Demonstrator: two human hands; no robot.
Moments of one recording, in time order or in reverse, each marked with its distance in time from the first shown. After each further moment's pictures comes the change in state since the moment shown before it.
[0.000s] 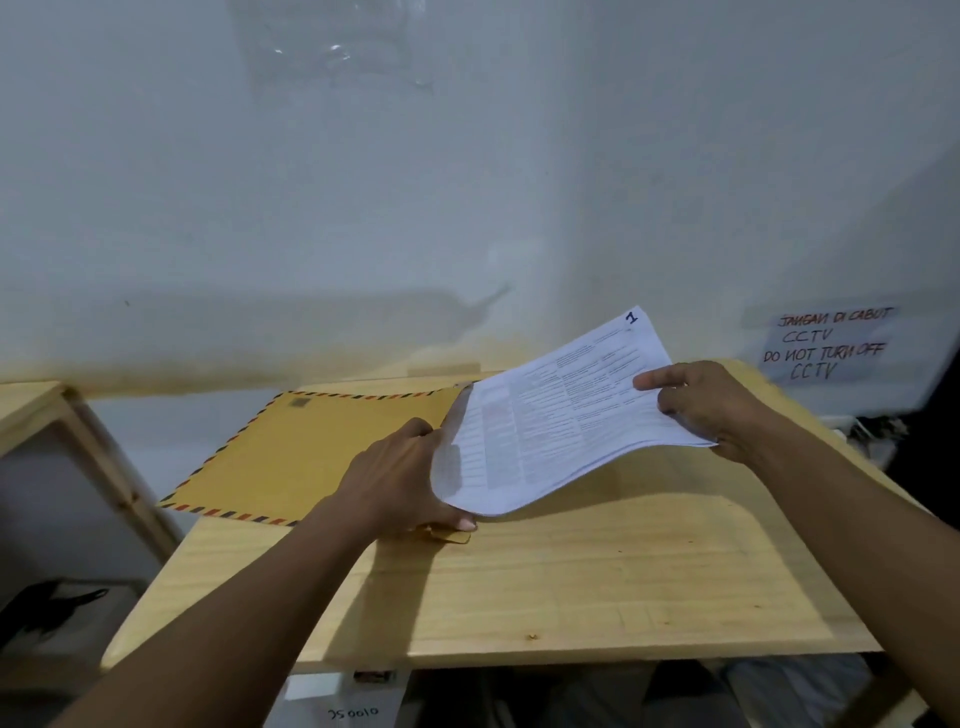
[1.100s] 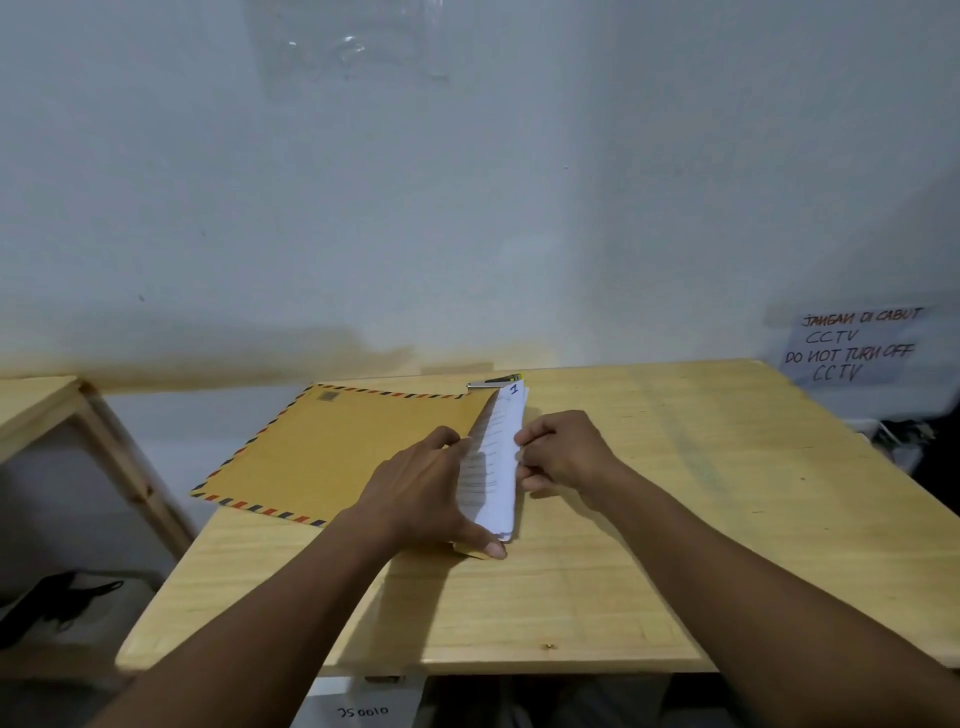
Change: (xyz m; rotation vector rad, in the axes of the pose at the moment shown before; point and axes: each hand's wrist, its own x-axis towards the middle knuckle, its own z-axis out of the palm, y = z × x) left_hand -0.005 0.007 0.010 0.025 -0.041 0.032; right_hand -0.041 -0.015 0.148 0.135 -0.240 0.089
